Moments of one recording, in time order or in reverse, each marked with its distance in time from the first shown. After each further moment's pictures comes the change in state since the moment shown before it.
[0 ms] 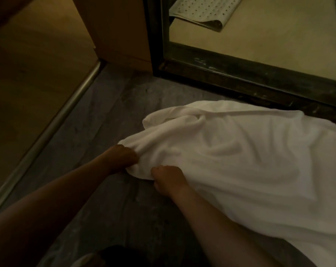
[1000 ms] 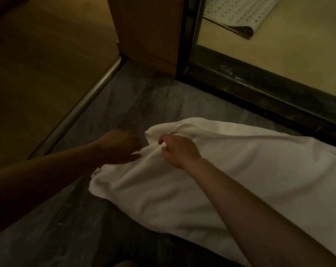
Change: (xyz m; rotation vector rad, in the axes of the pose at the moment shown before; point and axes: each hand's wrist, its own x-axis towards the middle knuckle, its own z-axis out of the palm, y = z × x) left_hand -0.032 -0.064 -0.003 -0.236 0.162 -0.157; right_hand 0.083 -0.007 -0.087 0.102 0.105 0.051
